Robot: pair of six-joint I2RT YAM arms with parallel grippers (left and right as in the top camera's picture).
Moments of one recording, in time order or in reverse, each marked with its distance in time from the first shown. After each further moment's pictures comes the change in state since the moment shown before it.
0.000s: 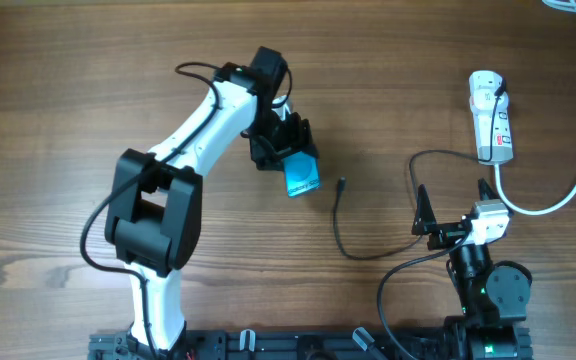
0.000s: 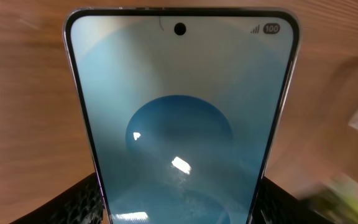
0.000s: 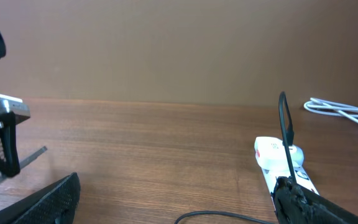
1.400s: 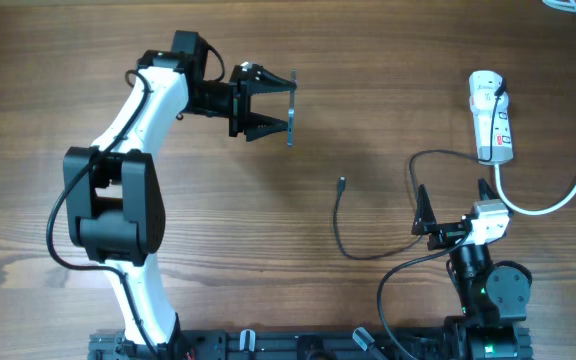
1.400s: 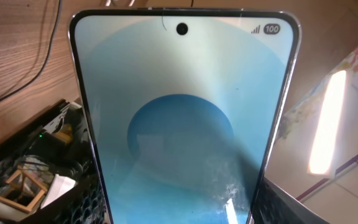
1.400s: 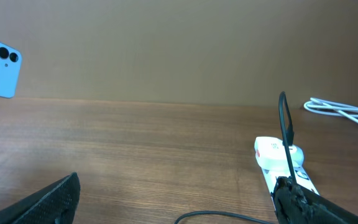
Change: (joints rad) left arm 0.280 0.000 0.000 -0.002 0.981 -0.051; right arm 0.000 0.000 0.000 0.000 0.000 0.000
